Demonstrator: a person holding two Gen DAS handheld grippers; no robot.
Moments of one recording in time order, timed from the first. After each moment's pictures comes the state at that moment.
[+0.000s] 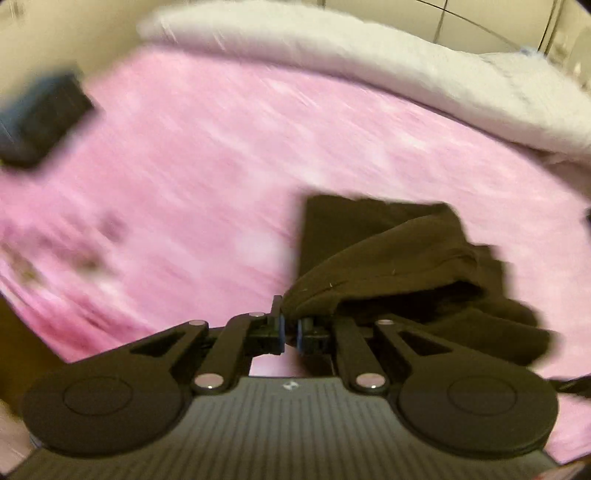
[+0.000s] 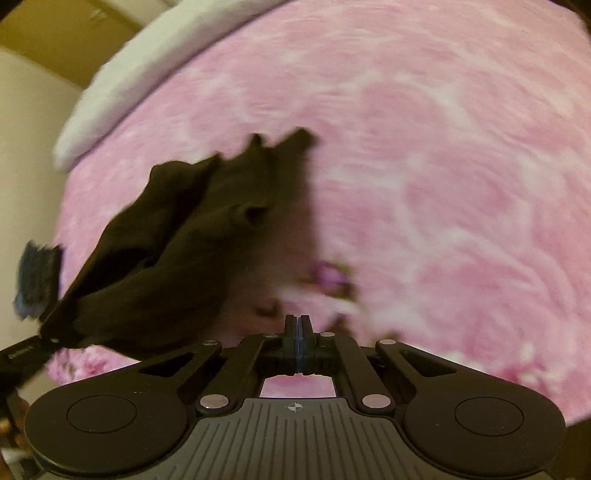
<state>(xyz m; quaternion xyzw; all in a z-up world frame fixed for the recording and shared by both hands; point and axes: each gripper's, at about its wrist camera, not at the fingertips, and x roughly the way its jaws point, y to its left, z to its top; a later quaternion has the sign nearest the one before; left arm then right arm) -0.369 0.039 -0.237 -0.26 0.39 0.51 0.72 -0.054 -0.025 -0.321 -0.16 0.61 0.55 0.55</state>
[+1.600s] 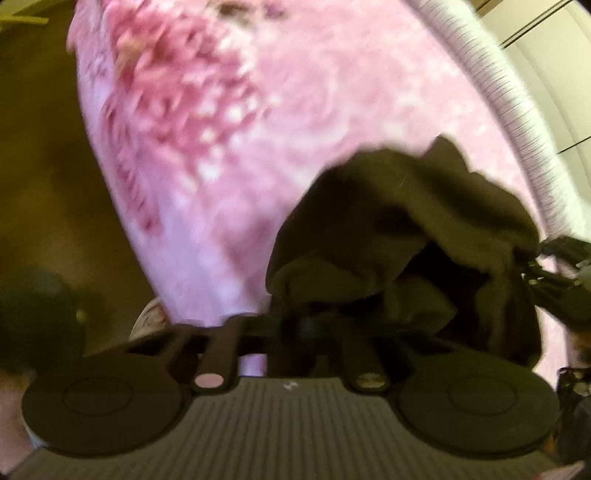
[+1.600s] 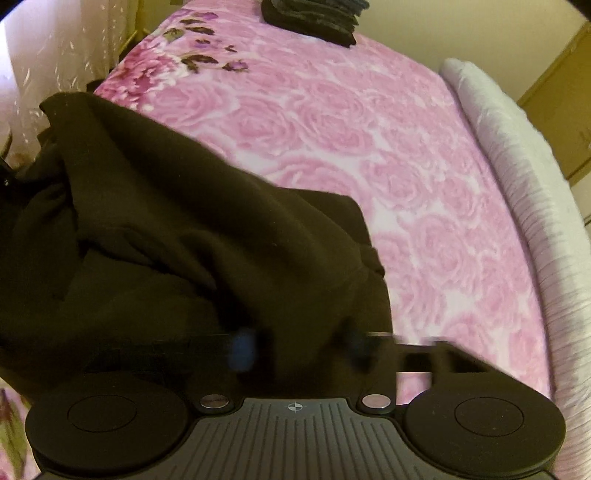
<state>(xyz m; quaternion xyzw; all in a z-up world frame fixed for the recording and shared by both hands) -0.447 -0.048 -0.376 -0.56 0.22 0.57 0.56 -0.256 0.139 -0.384 -0.53 -0.02 0.80 0.26</state>
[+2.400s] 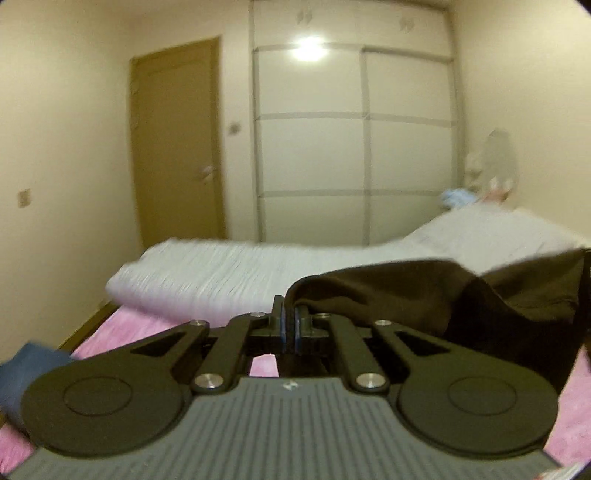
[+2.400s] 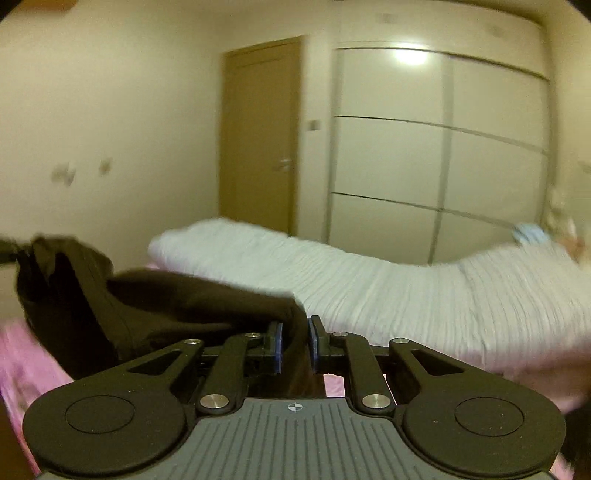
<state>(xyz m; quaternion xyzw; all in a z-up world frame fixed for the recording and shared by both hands) -0.394 0.127 -0.013 -0.05 0.14 0.46 0.88 -0.148 0.026 -0.029 -0.10 0.13 0.71 0.69</state>
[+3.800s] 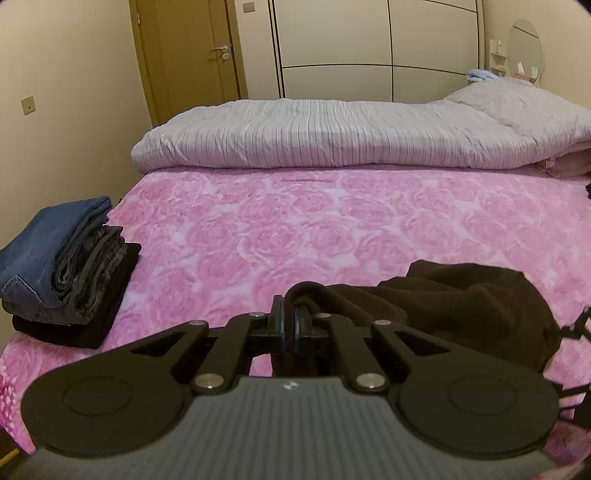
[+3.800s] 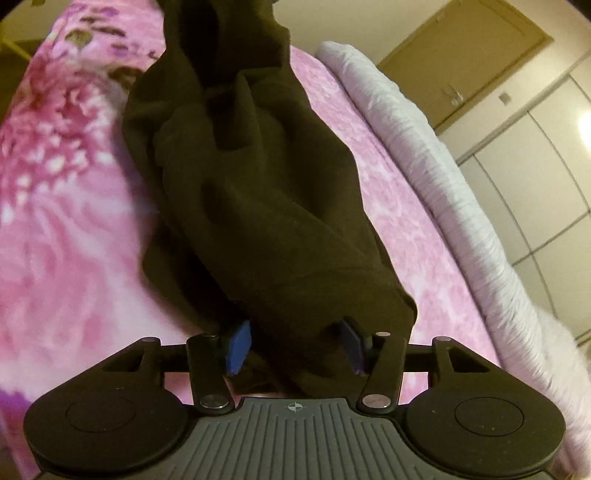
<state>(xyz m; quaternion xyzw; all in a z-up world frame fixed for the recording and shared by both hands) -0.519 0.217 -0.258 -0.11 0.31 0.46 0.83 -0.433 0.034 -0.413 -0.50 -0.05 0.69 0.52</state>
